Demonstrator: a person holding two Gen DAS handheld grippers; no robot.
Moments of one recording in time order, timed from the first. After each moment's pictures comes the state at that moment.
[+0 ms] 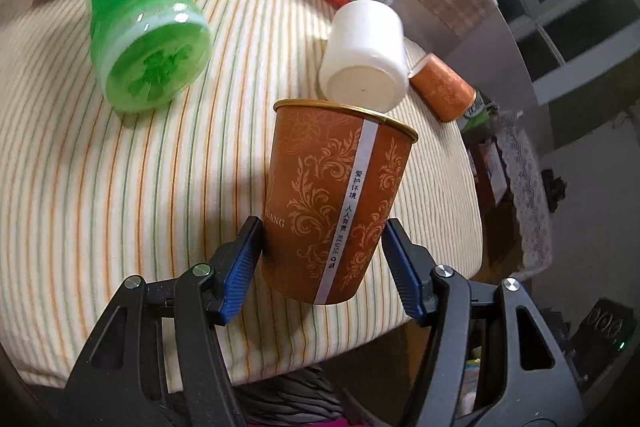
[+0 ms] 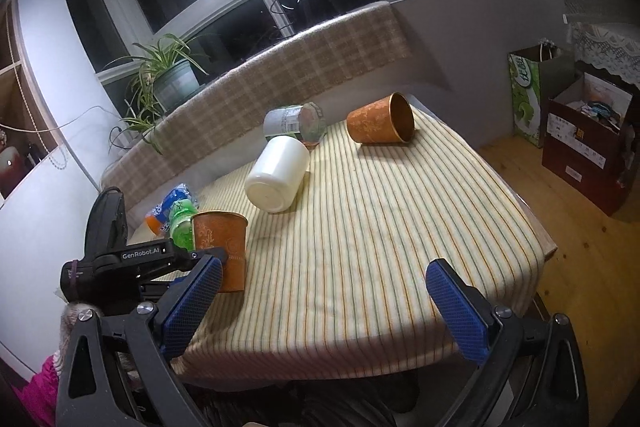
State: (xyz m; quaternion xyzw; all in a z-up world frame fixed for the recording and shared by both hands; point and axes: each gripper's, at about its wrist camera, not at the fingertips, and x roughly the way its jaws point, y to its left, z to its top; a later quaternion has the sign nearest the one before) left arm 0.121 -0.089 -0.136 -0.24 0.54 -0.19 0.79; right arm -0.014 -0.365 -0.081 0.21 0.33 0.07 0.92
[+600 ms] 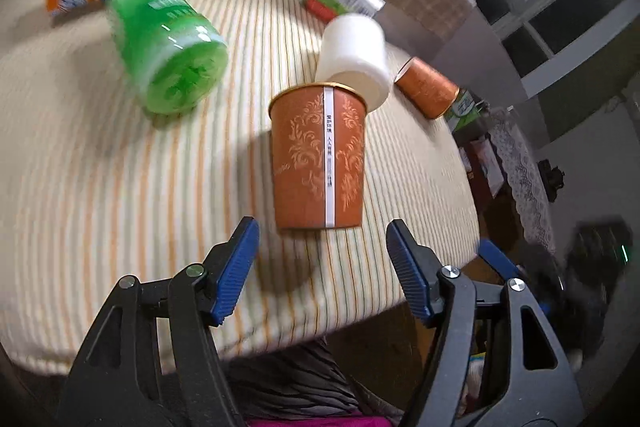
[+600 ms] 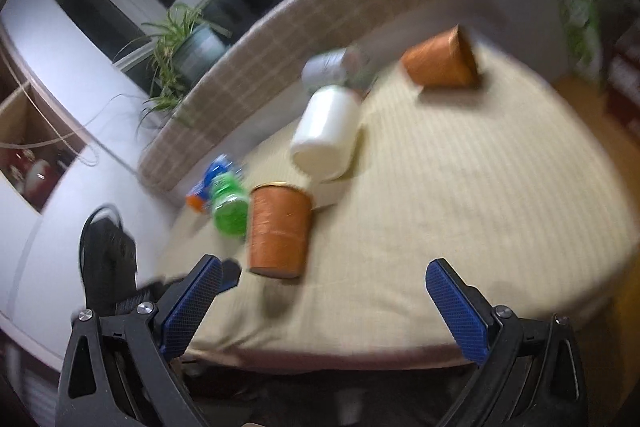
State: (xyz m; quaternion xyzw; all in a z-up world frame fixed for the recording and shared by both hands) left arm 0.084 -0.070 -0.111 -0.20 0.50 -0.20 0.82; right arm 0.054 -0.343 -0.101 0.29 0.42 0.19 0.84
